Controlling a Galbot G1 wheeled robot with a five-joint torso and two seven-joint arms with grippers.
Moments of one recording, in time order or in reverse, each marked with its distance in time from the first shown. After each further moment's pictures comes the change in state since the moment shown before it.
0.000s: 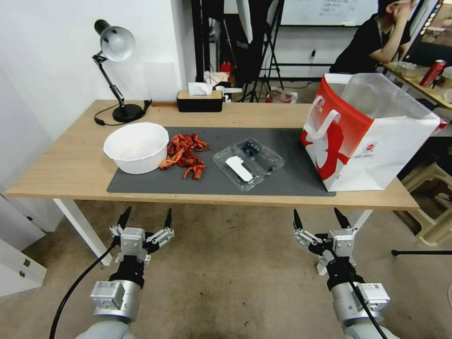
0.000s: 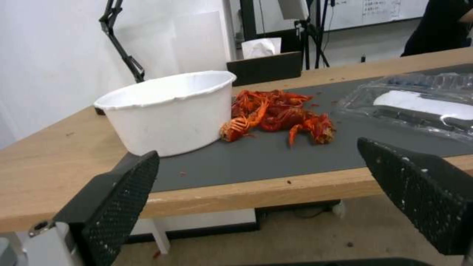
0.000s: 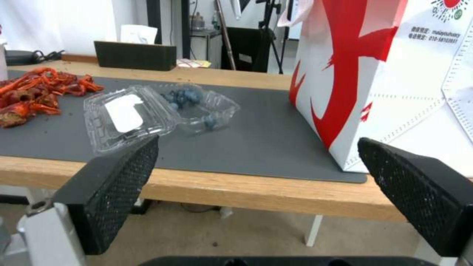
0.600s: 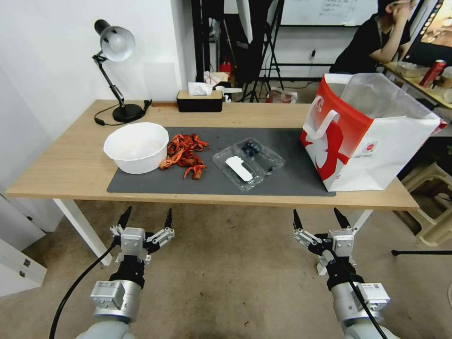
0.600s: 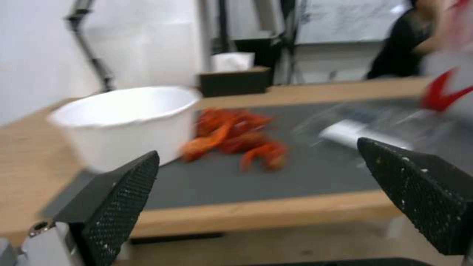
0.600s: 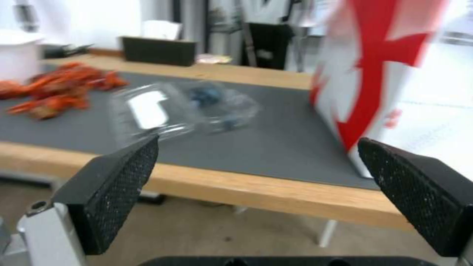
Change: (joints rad) left arm 0.015 0.050 0.097 -0.127 -0.079 0.106 -0.028; right arm 0.000 -0.024 0.029 0.039 0.023 -0.066 -0.104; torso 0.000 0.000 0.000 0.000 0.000
